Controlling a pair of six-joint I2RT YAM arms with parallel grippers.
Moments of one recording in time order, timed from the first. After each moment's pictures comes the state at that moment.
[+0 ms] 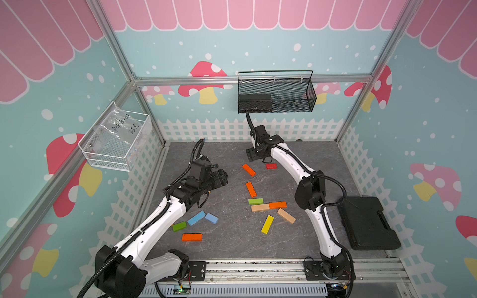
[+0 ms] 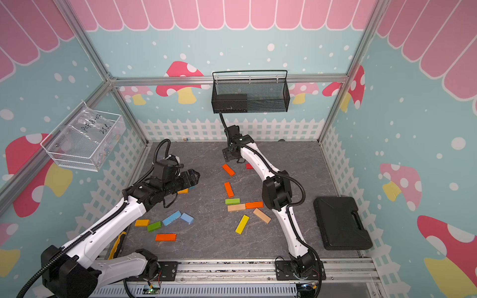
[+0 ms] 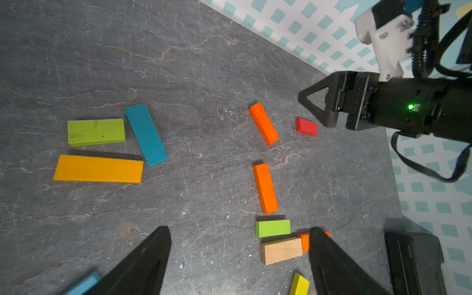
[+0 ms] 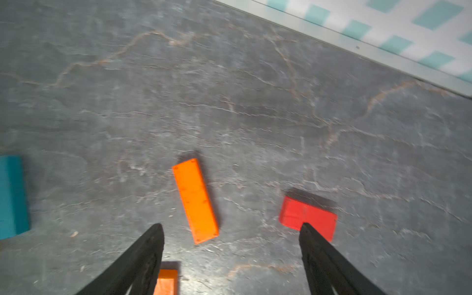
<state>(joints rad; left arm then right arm) -0.42 1.18 0.99 -0.51 -0.03 -0.68 0.55 2.44 2.44 -0.98 0.09 0.09</state>
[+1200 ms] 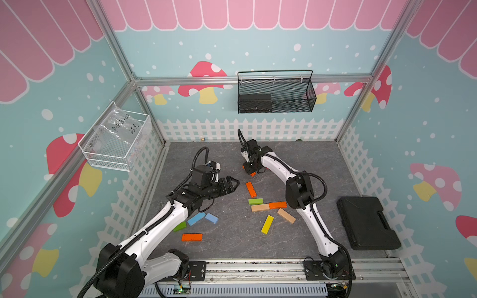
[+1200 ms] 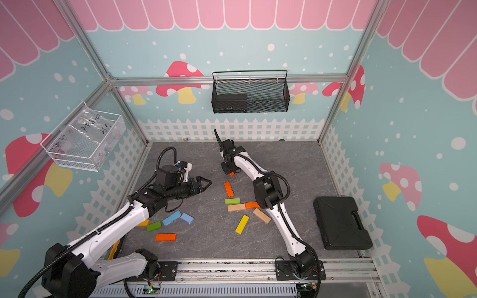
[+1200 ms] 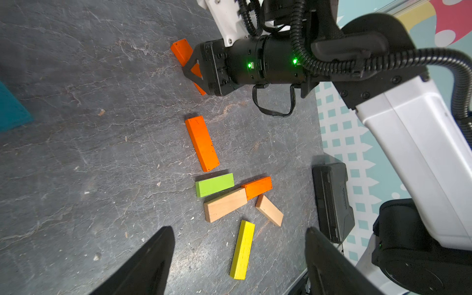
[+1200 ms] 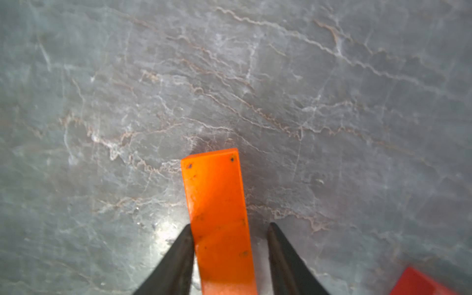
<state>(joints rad) -0.43 1.17 0.85 -0.32 0.34 -0.74 0.56 2.64 2.44 -0.96 -0.01 -0.01</state>
